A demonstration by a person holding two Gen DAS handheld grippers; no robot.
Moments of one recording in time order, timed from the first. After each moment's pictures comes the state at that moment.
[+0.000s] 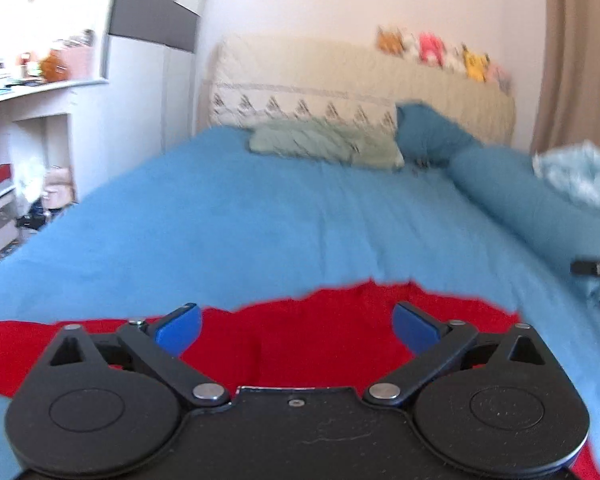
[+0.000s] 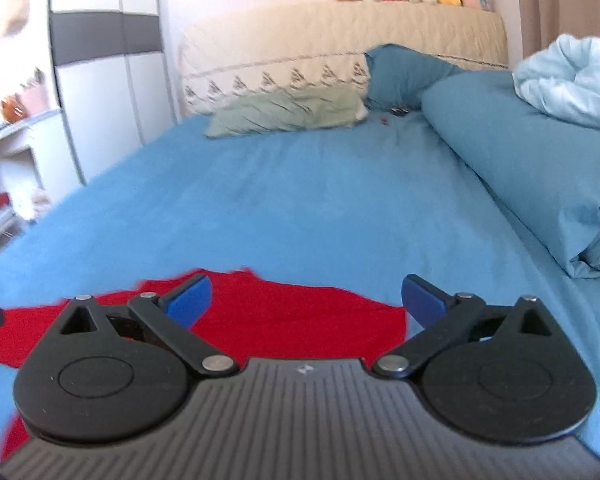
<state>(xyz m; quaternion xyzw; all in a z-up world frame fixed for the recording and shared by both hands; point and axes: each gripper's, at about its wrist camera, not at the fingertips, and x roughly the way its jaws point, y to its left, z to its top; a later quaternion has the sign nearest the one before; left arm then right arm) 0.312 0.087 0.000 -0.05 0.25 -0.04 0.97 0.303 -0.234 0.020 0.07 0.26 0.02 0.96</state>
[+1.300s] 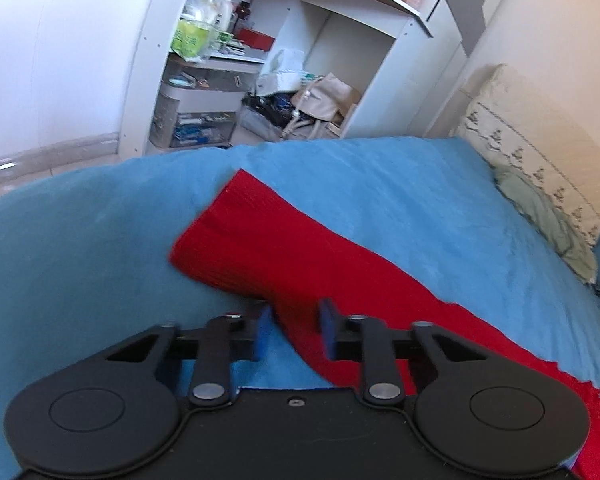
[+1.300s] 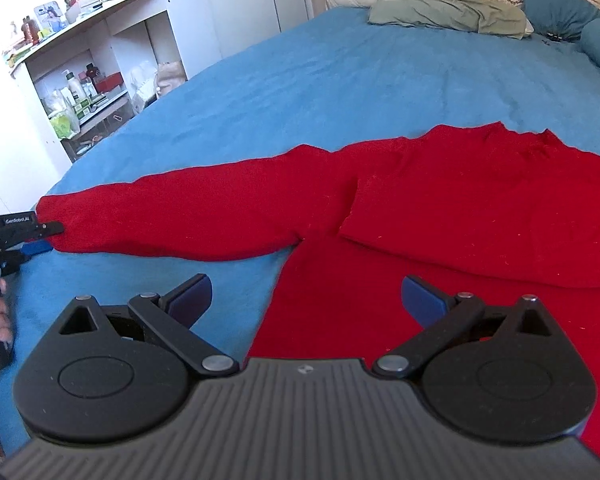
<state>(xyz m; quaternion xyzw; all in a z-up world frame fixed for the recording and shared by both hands) 0.311 0.420 -0.132 -0.27 0.28 0.22 0.89 0.306 0.076 -0.097 0.03 0.38 0.16 0.91</state>
